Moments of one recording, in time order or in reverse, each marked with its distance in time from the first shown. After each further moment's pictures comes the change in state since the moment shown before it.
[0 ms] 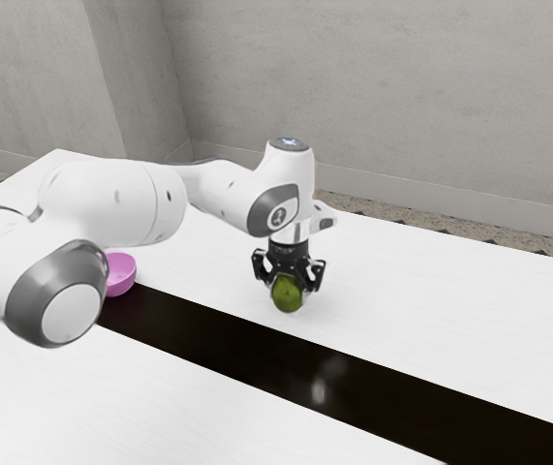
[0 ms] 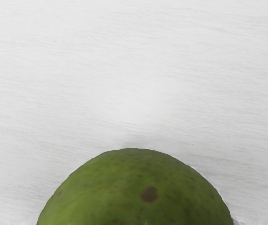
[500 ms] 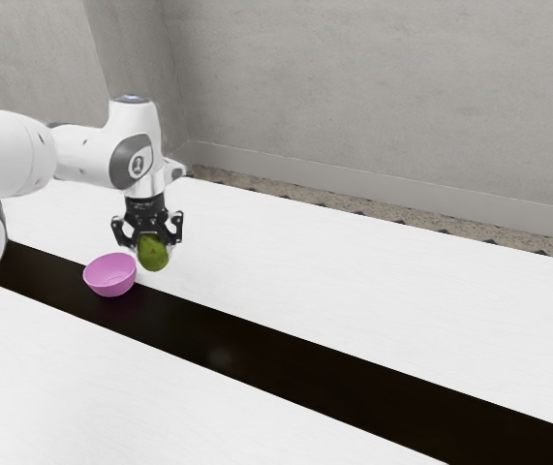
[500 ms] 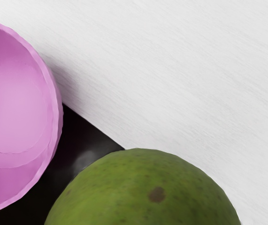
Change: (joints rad) arm 0.309 -0.277 0.071 -0.289 0.020 0.002 -0.034
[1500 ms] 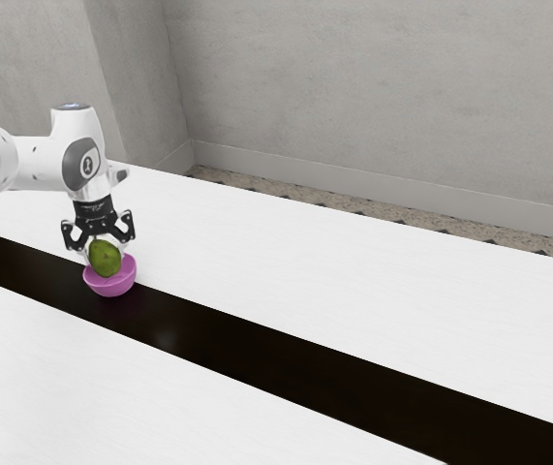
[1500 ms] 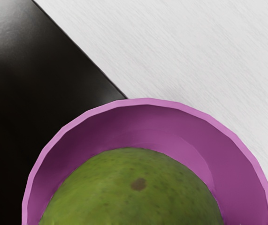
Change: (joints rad) arm 0.263 0.074 -0.073 0.066 -0.010 -0.004 0.008
